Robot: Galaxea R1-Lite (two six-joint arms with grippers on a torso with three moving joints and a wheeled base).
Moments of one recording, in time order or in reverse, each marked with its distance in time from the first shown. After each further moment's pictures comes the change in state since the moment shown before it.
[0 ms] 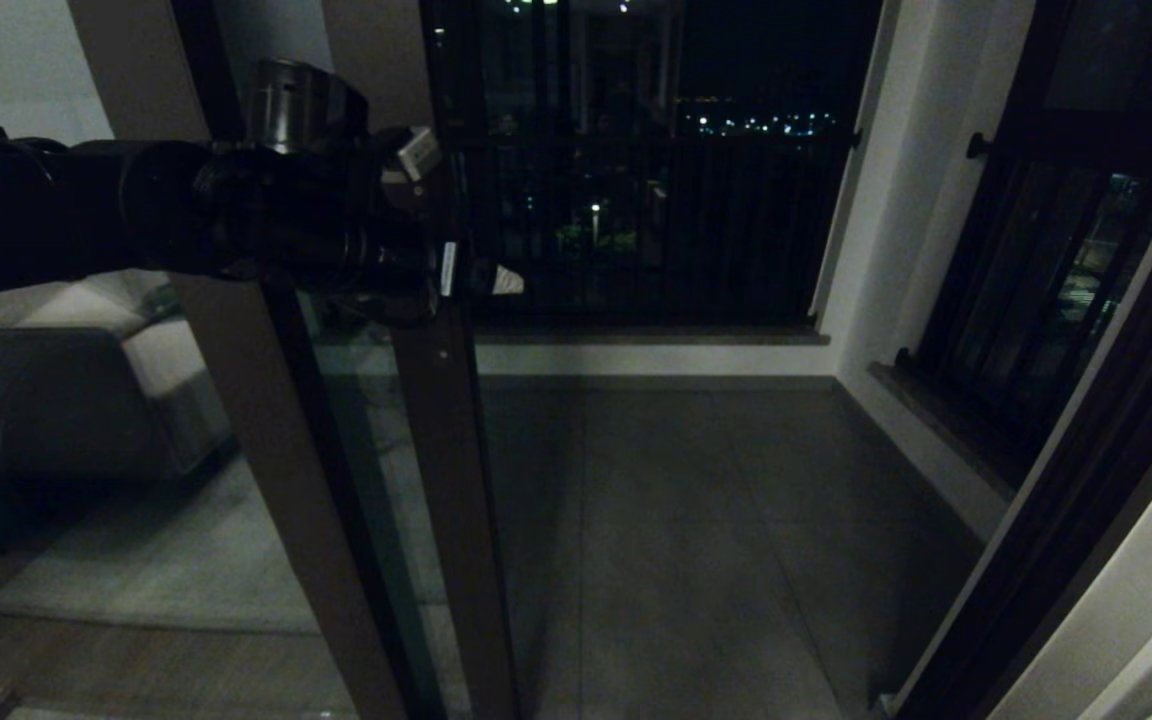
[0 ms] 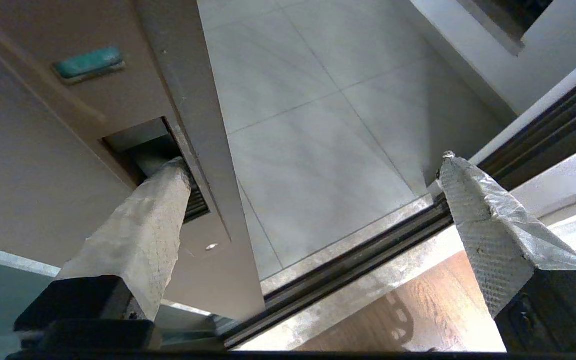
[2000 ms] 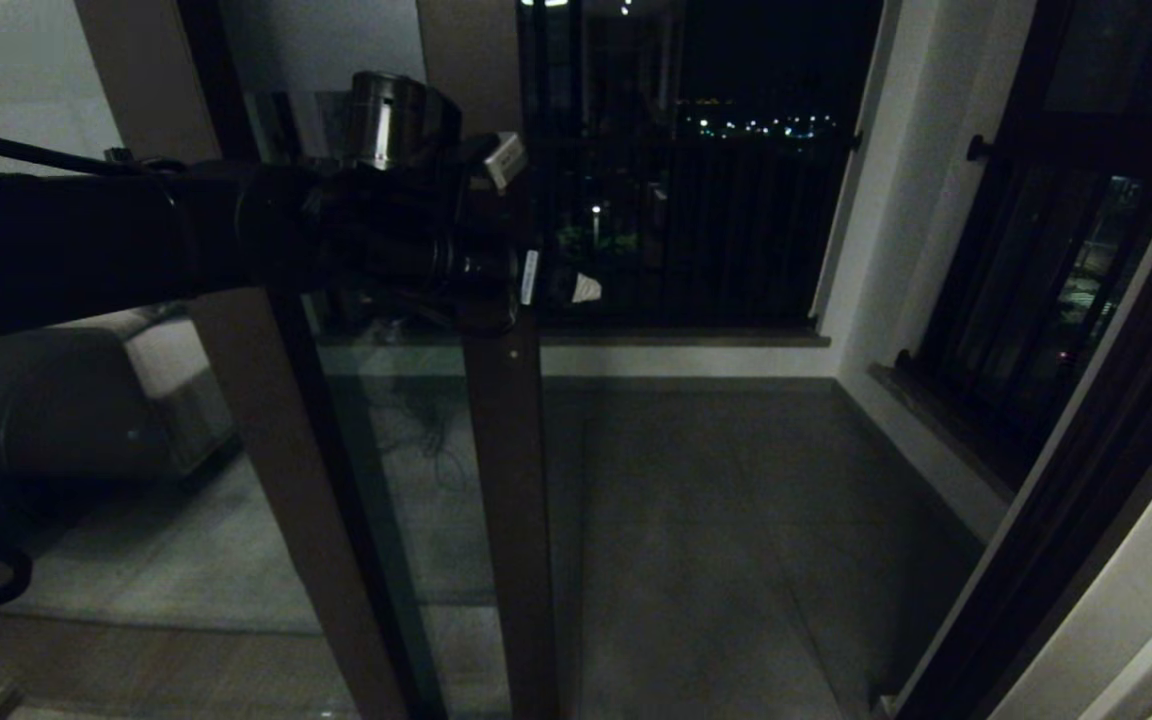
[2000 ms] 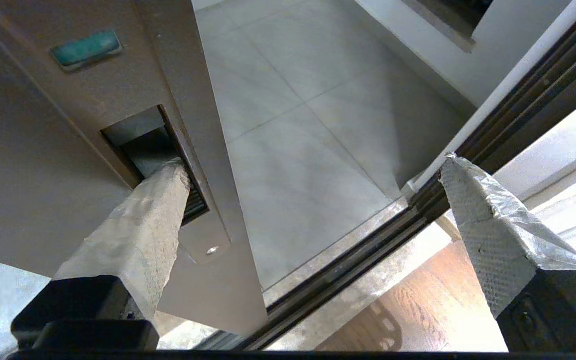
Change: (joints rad) left arm -0.133 0.097 -0.091 -0.042 0.005 -0.002; right arm 0.000 0.000 0.000 0.000 0.001 0.000
